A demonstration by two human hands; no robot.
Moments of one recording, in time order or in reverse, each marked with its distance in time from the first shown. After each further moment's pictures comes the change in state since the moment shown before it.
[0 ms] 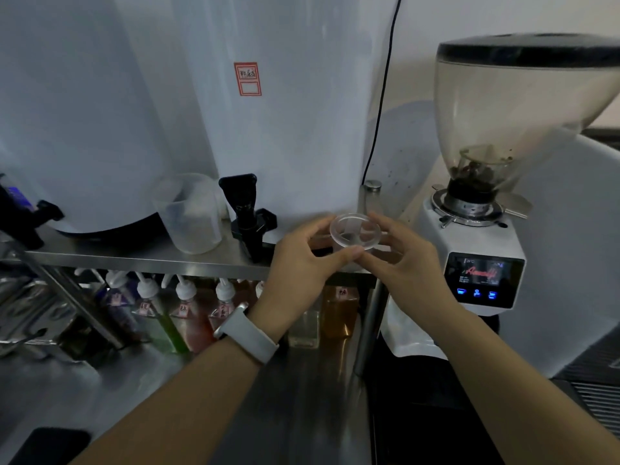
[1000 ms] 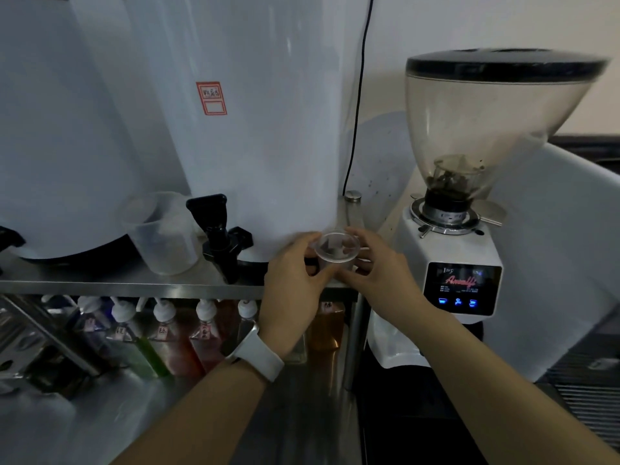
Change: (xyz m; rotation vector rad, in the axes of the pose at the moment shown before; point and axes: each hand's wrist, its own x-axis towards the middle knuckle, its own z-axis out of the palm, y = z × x) left_hand 0.008 0.004 0.029 0.305 0.123 0.009; right_hand 0.024 0.035 0.002 -0.089 -0.070 0.077
